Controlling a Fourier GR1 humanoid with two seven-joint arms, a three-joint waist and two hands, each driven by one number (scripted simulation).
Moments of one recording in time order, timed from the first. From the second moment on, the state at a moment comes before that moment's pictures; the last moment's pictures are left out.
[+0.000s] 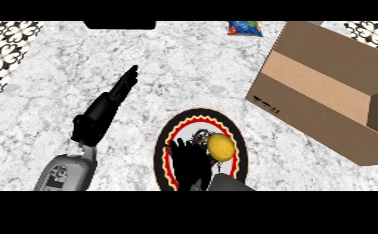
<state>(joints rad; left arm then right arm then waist) -0.19 0.15 -0.13 -1.54 -0.08 -0.13 0.07 -0.47 0.00 0.96 -1.27 0.37 0.15 0.99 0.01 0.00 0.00</state>
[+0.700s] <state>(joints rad) -0.20 0.13 -0.12 -1.58 -0.10 -0.15 0.12 -0.46 -0.01 0.97 -1.24 0.47 0.14 0.91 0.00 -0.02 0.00</state>
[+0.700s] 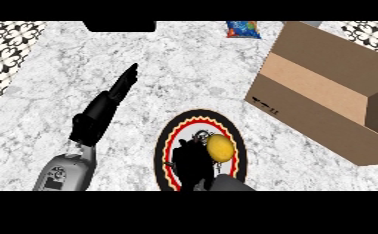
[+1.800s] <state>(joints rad) -0.17 0.10 -0.11 -1.57 -0.12 -0.13 0.10 -0.37 -0.41 0.77 -1.70 1.04 -0.11 1.09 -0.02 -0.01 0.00</state>
